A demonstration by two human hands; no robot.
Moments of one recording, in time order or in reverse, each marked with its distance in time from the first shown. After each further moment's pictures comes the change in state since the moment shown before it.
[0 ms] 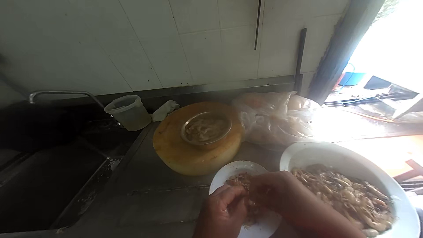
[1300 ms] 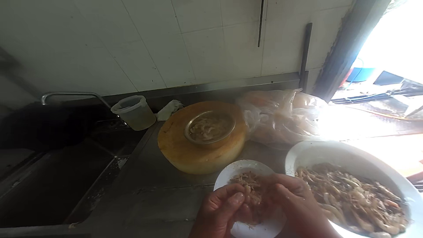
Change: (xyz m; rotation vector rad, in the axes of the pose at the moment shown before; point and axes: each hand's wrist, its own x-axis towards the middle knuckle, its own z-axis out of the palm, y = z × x) left_hand -0.004 0.007 -0.009 -1.001 -0.010 -0.458; right_hand -0.010 0.022 0.035 0.448 0.395 -0.156
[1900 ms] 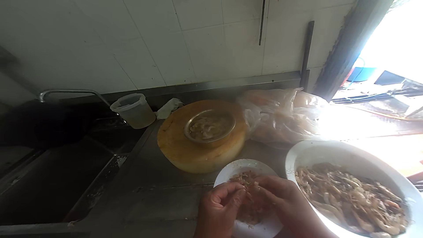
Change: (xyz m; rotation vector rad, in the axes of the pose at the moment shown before) left_hand 0.013 -0.017 -0.009 0.660 0.124 0.376; right_hand 0.002 0.005 0.007 -0.014 -0.092 0.097
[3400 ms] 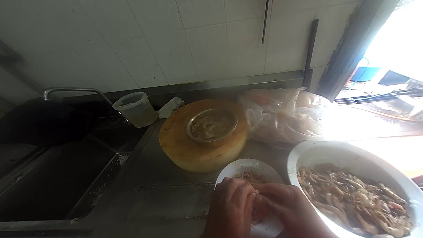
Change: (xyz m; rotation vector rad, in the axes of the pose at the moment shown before) left_hand 0.006 -0.012 0.008 0.738 -0.021 0.565; right_hand -0.010 0.008 -0.005 -0.013 -0.076 -0.017
